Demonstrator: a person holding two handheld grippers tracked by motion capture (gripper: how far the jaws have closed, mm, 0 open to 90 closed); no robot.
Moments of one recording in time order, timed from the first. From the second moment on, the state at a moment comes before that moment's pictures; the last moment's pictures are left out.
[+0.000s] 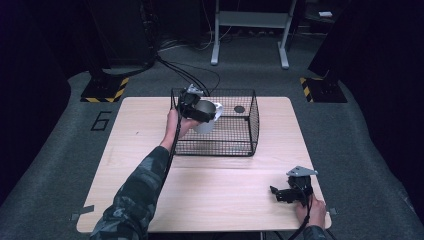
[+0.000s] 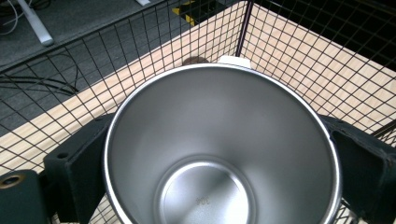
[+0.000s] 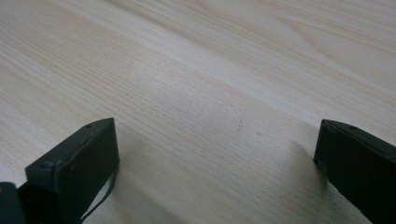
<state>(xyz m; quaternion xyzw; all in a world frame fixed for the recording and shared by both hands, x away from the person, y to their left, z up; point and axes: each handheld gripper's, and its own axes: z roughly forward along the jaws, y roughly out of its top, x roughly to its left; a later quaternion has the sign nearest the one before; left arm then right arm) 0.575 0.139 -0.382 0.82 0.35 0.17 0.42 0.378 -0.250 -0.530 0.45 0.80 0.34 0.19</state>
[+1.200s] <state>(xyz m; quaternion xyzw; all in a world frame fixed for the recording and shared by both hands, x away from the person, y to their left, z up) 0.601 0.123 -0.416 0.84 0.36 0.15 0.37 0.378 -0.249 -0.530 0.45 0.80 0.34 0.19</state>
